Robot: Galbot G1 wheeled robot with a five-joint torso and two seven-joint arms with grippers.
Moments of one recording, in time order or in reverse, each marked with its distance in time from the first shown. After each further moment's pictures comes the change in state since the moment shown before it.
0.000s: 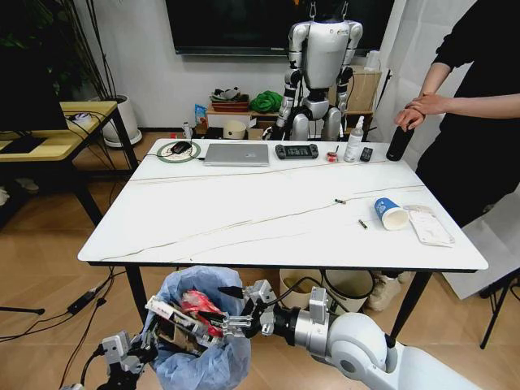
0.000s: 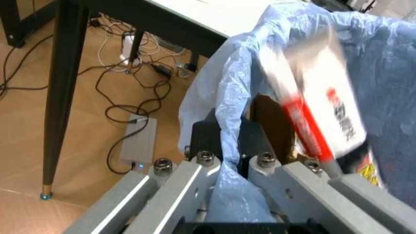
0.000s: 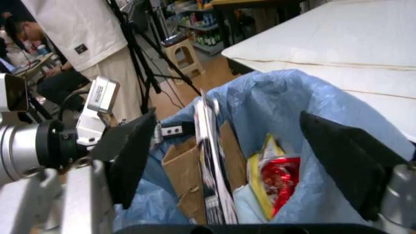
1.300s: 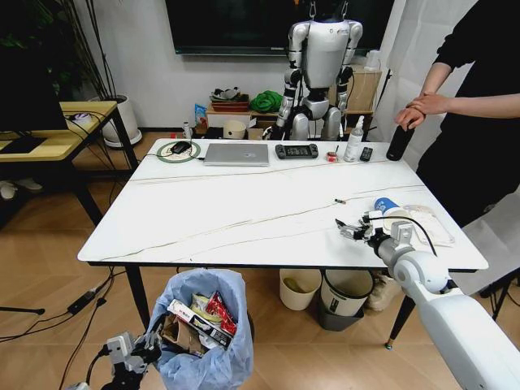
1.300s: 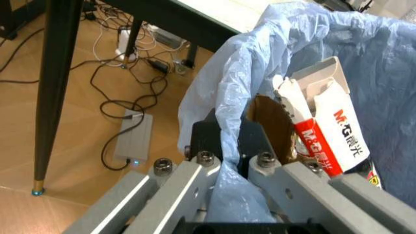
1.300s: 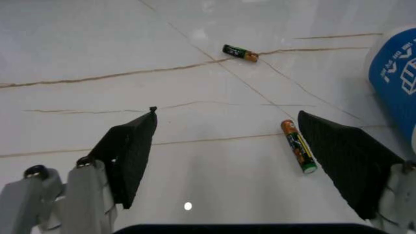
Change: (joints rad) left arm -0.015 0.010 0.009 0.031 -0.018 -0.004 0.005; right arm 0.085 0.098 0.591 -0.529 -0.143 -0.150 0.223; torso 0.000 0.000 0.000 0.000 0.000
